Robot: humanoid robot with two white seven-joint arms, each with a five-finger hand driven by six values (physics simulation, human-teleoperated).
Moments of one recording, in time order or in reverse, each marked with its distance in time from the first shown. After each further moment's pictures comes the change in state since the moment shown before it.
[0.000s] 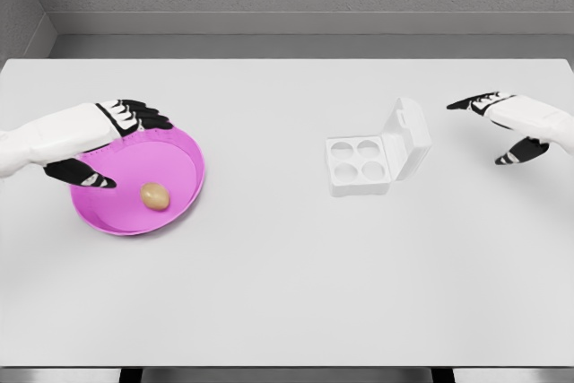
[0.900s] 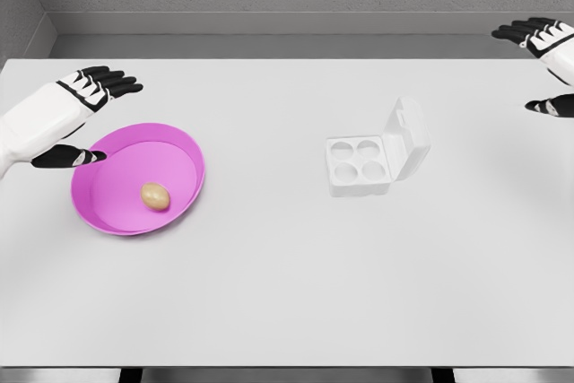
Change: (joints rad) left arm 0.190 -0.143 0.236 -0.058 -0.272 0.001 0.286; right arm 0.152 -0.145 -0.125 -0.261 -0.067 0.002 -0.377
